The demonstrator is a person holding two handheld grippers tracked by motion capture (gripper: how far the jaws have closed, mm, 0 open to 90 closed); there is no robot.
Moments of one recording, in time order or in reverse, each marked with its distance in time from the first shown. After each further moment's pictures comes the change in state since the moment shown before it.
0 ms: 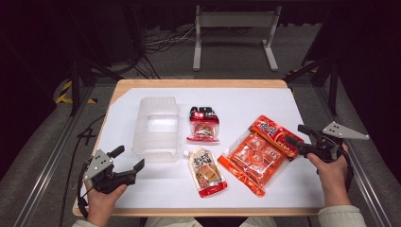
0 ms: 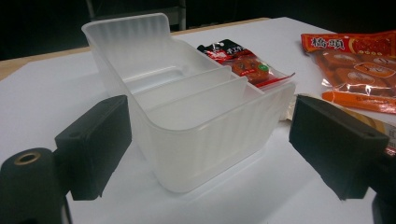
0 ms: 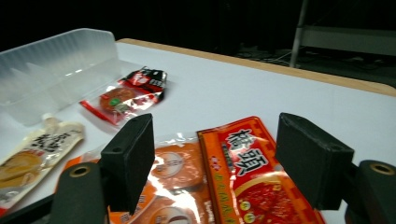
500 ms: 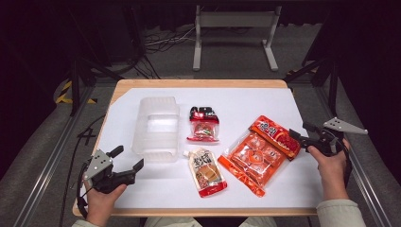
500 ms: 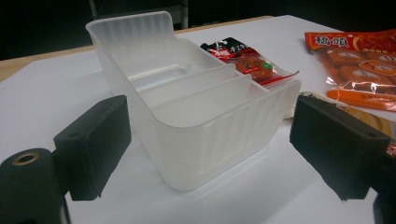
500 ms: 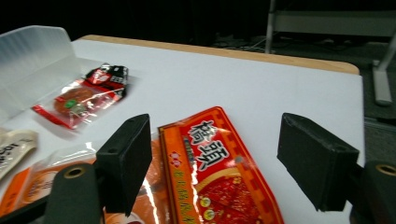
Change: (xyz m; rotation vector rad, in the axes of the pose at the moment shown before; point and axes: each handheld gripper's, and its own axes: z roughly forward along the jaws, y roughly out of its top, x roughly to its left) left arm 0.001 -0.001 0.000 0.004 0.010 0.006; right arm -0.027 -0.006 0.011 0.032 -0.100 0.064
